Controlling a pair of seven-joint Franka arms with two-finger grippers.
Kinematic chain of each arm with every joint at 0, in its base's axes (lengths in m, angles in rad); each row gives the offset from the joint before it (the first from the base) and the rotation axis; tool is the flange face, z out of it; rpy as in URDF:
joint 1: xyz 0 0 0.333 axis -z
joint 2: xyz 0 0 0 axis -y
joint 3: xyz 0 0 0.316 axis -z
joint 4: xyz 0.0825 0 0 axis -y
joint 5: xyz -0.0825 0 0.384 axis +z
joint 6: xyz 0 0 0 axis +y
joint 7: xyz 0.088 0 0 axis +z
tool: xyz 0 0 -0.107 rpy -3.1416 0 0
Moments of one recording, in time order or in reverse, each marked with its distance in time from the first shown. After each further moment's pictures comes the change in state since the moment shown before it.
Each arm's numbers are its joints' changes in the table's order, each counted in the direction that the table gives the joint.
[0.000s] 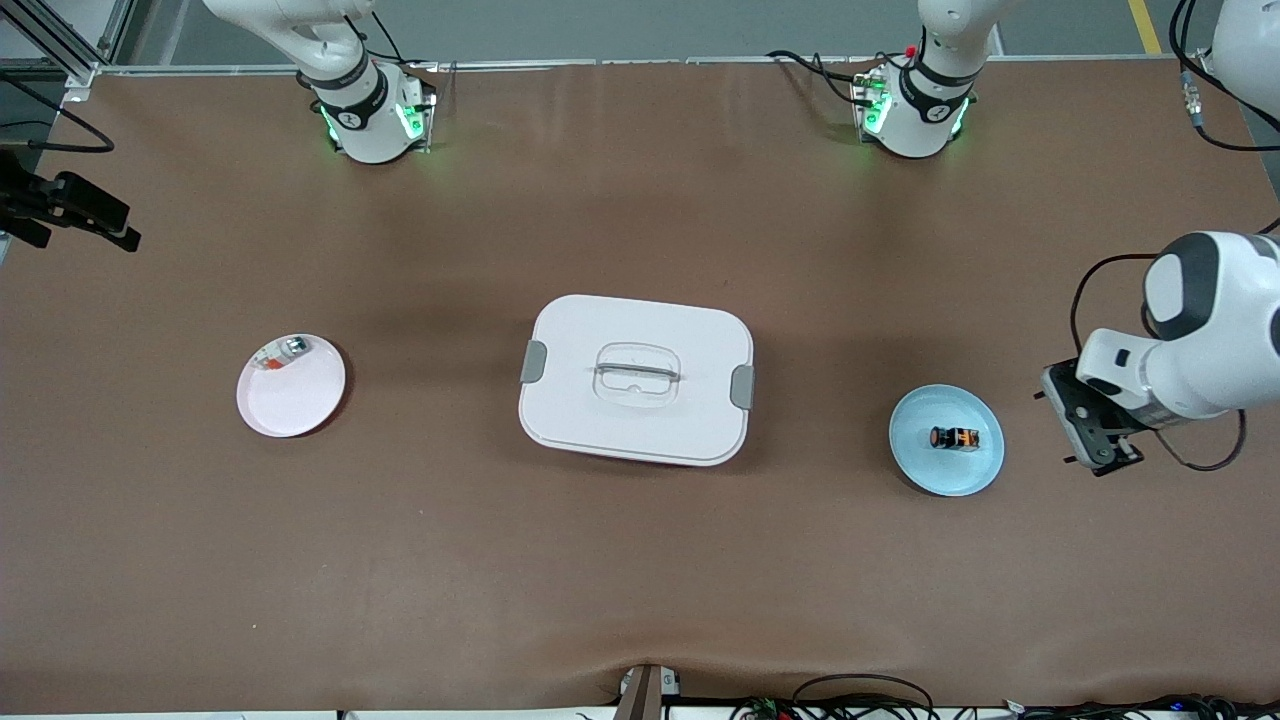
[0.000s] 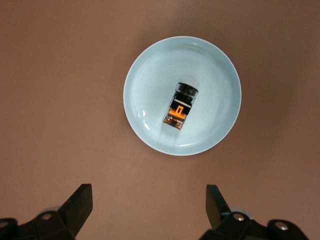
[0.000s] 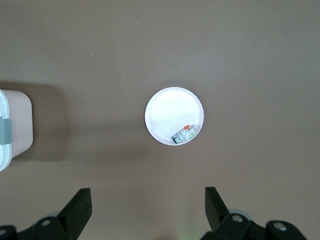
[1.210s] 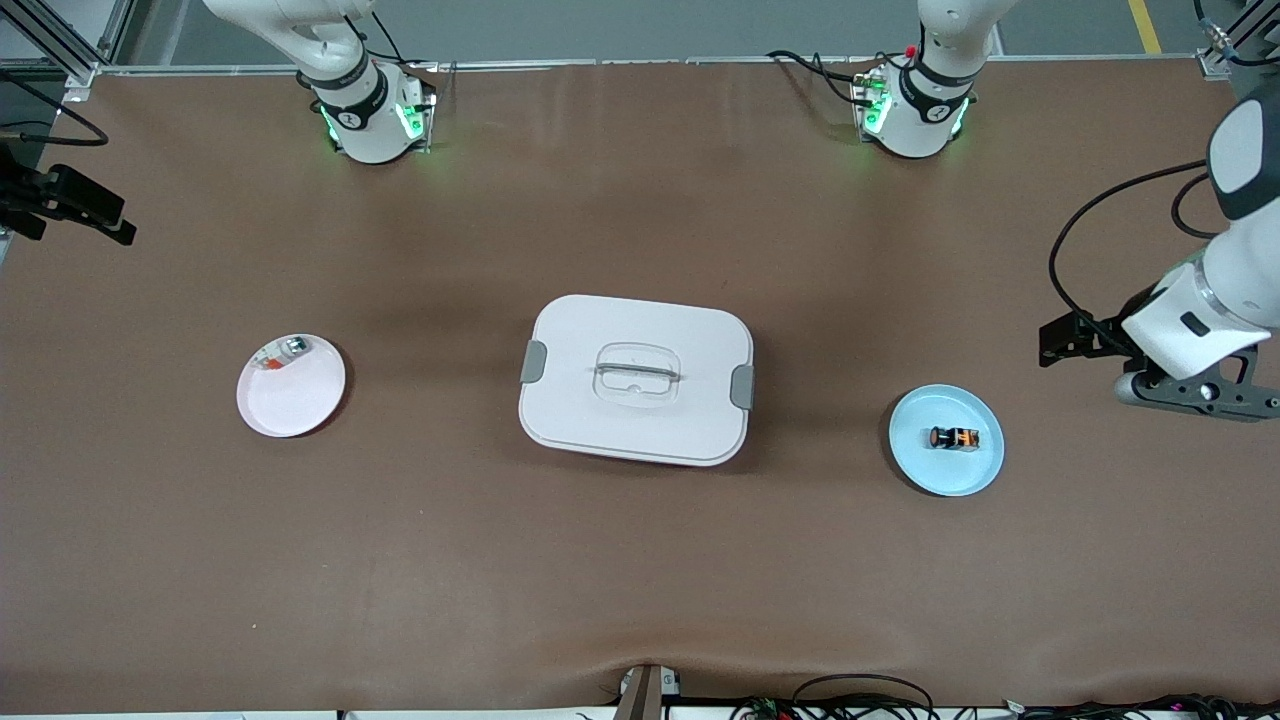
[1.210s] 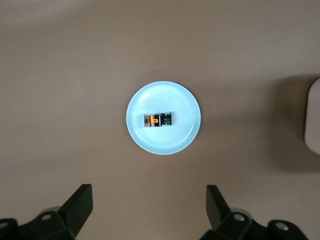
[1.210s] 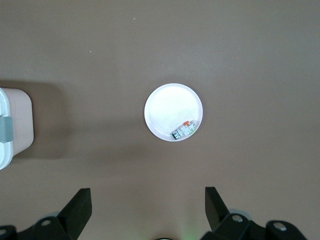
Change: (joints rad) left arm 0.010 0.220 0.149 0.155 -0.082 0.336 1.179; right arm 0.002 -0.002 -0.001 0.019 -0.001 0.030 -0.010
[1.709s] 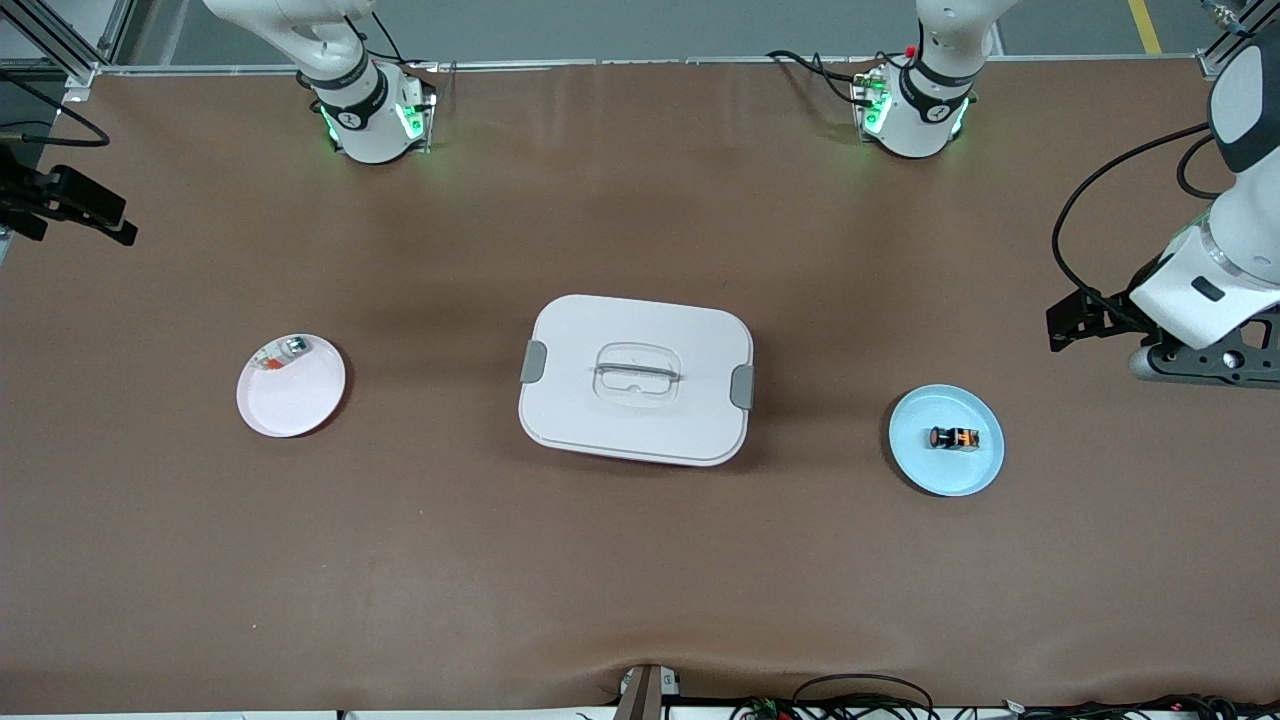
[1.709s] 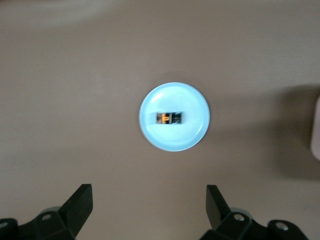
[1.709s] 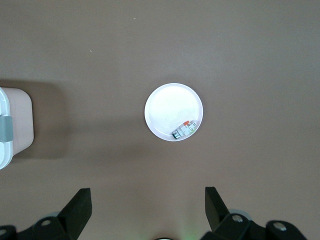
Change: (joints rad) left arm 0.168 0.086 -0.192 0.014 -0.001 0.041 0.022; right arm 0.000 -0.003 -0.002 0.002 0.000 0.001 0.000
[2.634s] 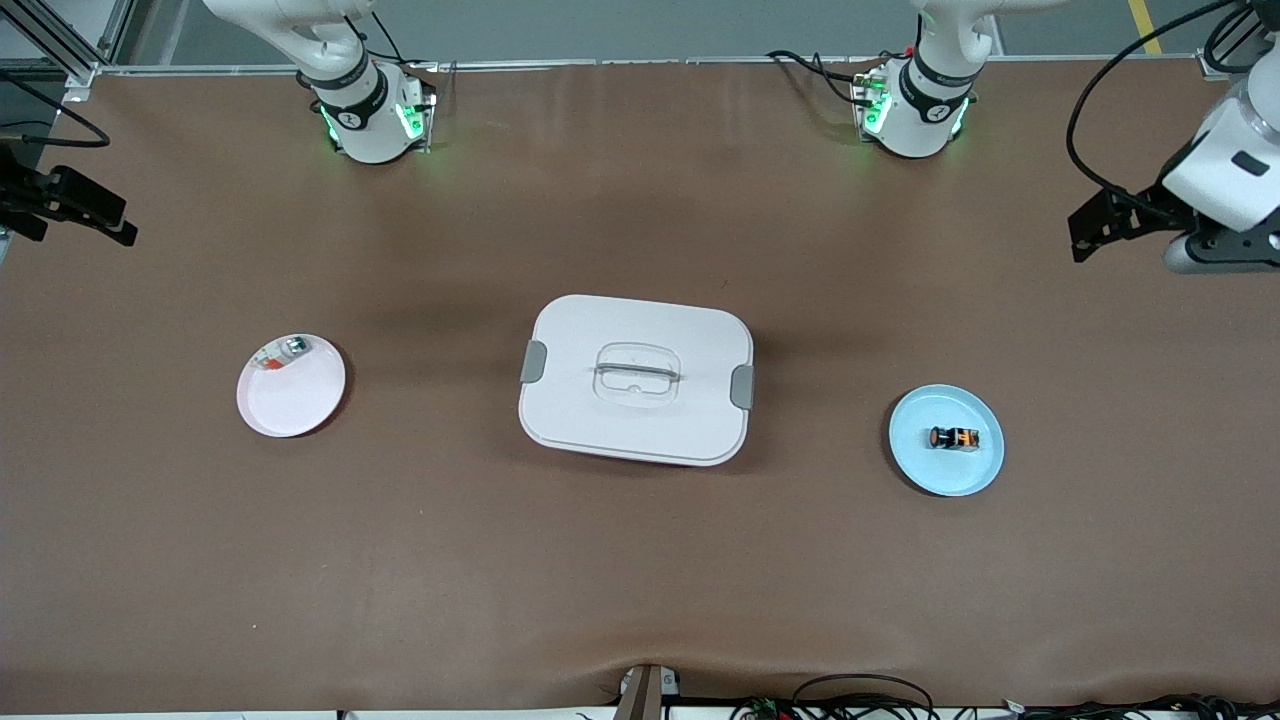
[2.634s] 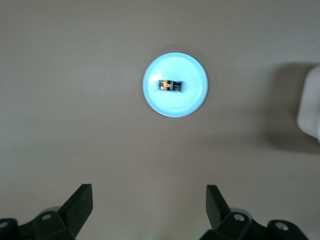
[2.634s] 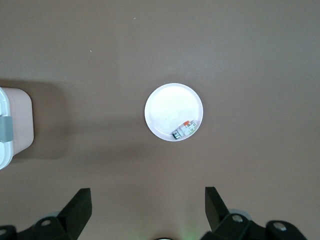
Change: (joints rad) left arm 0.423 0.242 -0.468 -0.106 -0.142 0.123 -0.003; right arm 0.000 -0.001 0.000 0.002 0.000 0.001 0.000
